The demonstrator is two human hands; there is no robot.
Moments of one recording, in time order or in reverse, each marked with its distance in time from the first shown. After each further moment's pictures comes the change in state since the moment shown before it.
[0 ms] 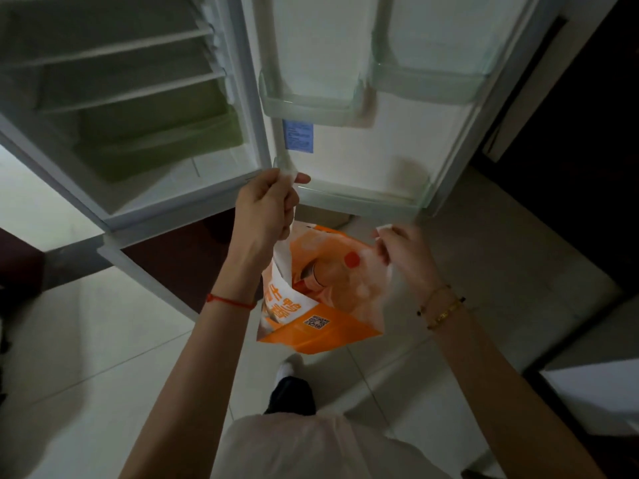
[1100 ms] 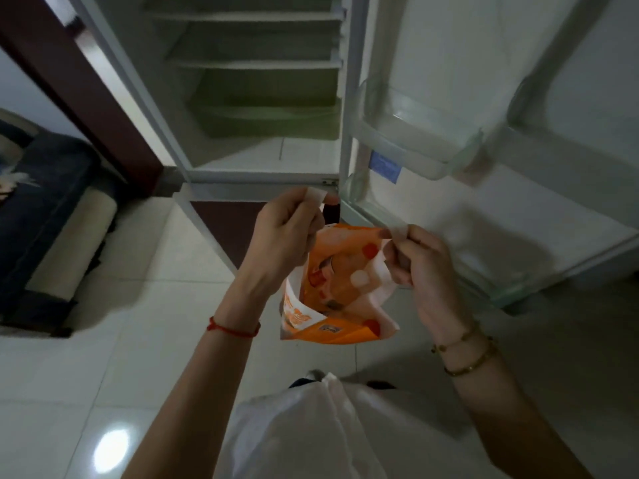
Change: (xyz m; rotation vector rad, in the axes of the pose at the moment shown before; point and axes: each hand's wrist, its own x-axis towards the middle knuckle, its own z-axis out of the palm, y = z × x) left_hand 0.059 -0.011 0.018 0.103 0.332 -0.020; right_hand 0.108 -0.061 0.025 0.287 -0.544 0.083
